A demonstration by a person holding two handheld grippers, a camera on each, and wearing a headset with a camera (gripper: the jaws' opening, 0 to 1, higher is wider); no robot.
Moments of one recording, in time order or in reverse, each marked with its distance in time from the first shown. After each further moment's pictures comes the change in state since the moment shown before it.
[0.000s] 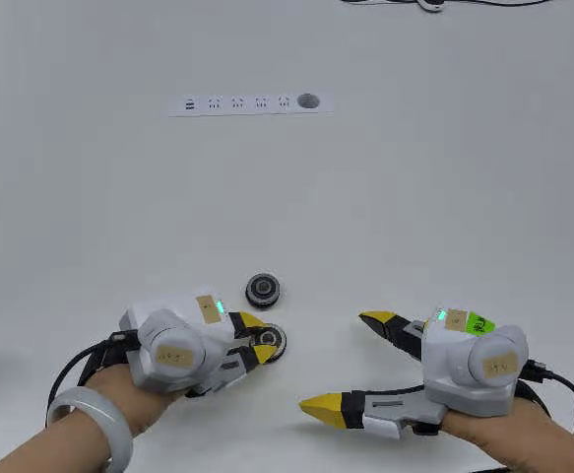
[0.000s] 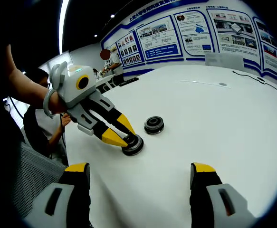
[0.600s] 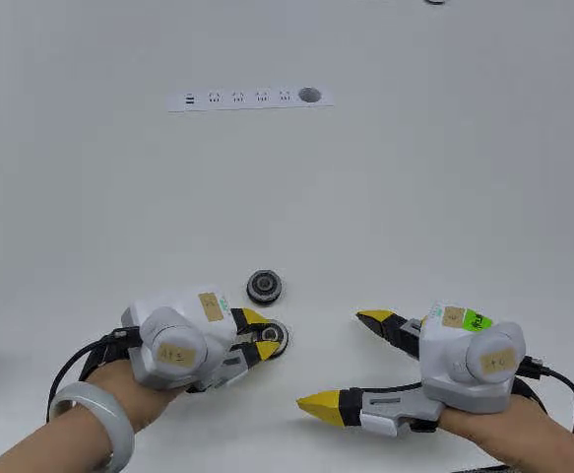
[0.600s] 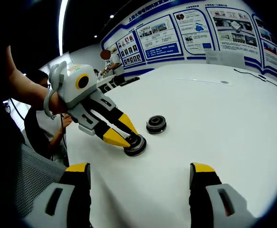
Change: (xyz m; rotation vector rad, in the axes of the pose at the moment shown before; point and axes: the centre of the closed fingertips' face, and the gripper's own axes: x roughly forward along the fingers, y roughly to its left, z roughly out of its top) left arm 0.001 0.001 0.000 0.017 0.005 -0.003; right arm 0.006 0.003 -0.001 0.016 0.000 0.018
